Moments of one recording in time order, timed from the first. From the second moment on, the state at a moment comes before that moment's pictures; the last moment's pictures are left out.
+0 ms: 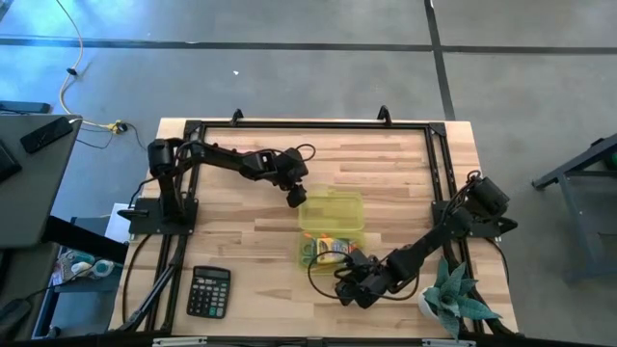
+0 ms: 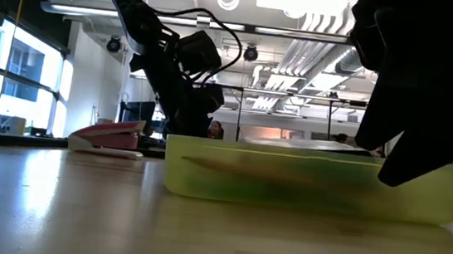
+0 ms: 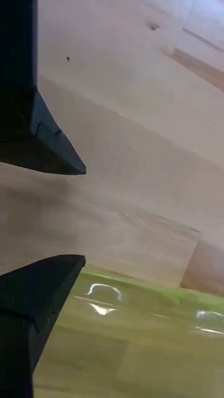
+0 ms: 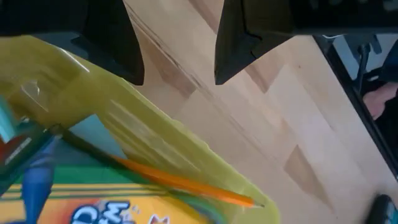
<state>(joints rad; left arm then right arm) 0.41 1.86 0.97 -0.09 0.08 -0.10 0.64 1.83 1.06 -0.25 0.35 1.49</state>
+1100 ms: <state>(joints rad) 0.38 1.82 0.97 -0.15 0.13 -0.07 0.63 1.83 1.06 -0.35 0.20 1.54</state>
